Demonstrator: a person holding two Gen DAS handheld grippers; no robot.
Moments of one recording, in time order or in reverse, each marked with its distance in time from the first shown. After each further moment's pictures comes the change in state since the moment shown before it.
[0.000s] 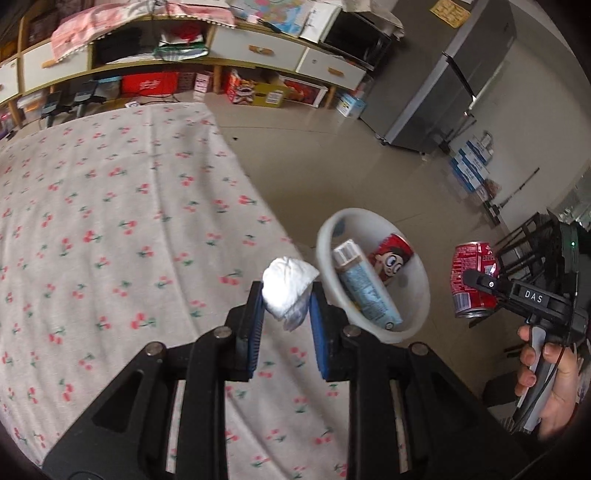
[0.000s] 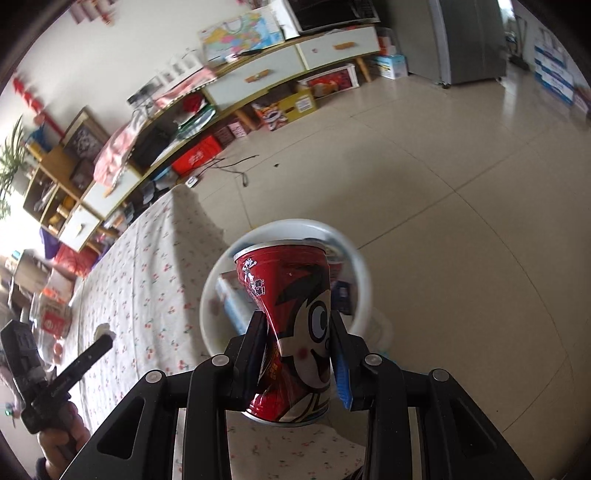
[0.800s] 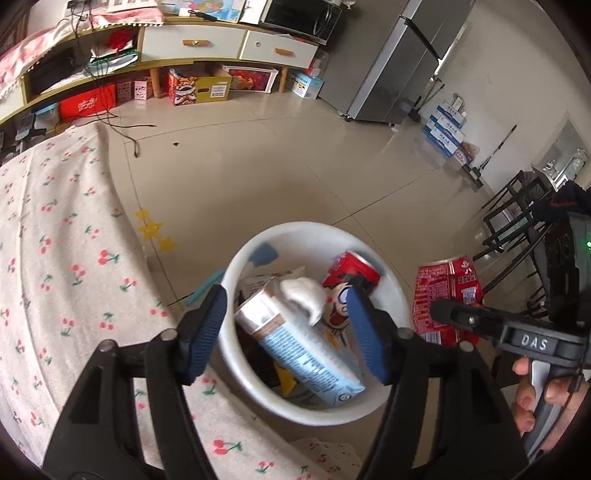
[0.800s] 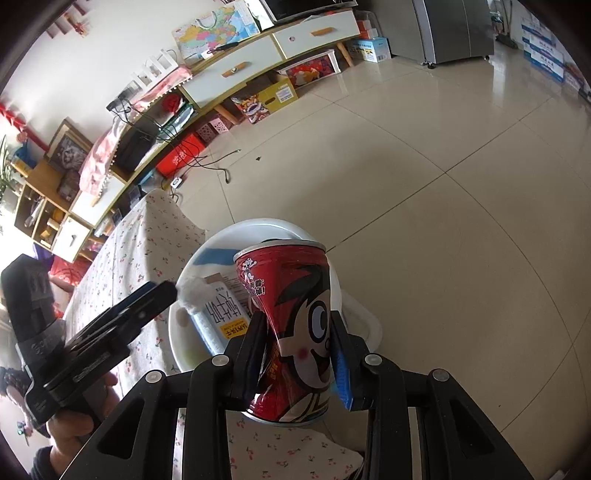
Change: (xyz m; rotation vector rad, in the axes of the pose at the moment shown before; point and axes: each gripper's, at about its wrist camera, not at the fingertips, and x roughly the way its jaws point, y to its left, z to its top) left arm 0.065 -0.066 0.030 0.136 0.038 -0.052; right arm 0.025 -0.018 0.010 0.045 0.051 -0.014
